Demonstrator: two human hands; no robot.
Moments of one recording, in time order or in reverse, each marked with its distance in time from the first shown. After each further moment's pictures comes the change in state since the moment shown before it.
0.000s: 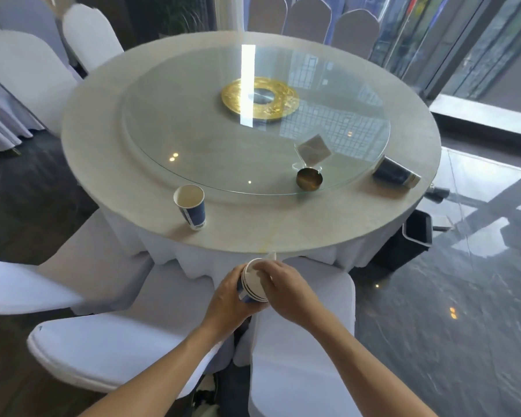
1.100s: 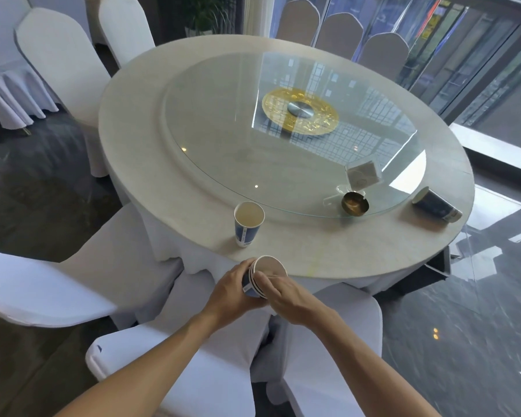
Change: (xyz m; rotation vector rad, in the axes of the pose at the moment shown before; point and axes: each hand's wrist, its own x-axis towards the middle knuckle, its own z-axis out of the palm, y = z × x) left_hand 0.061 -0.069 -0.156 -0.092 -0.071 0.006; right_hand 0.111 -0.118 0.074 0.010 -0.341 0.052
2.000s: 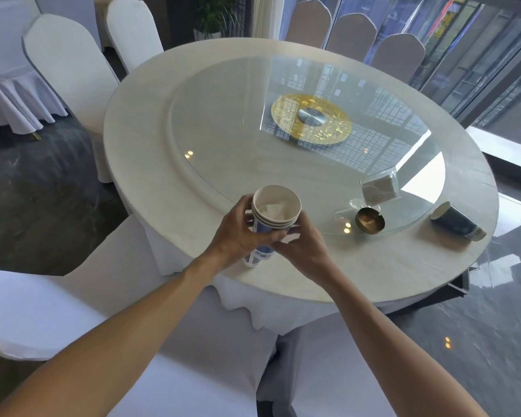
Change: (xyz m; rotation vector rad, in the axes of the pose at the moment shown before) left_hand 0.120 0.091 -0.087 -0.193 0.141 0.117; right_hand 0.110 0.010 -0.081 0.281 0.566 -0.039
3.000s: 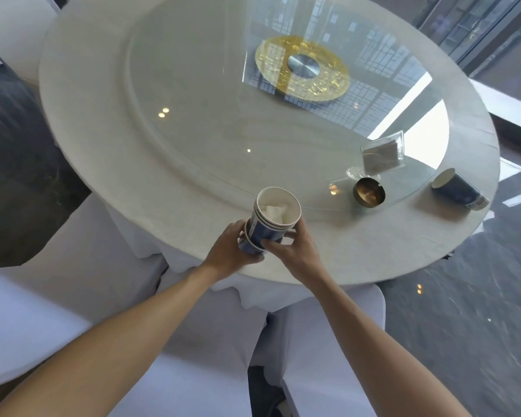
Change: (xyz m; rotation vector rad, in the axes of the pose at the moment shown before) left_hand 0.028 -0.139 0.047 0.245 -0.203 -0.209; right_hand 0.011 0.075 0.026 0.108 -0.012 0.332
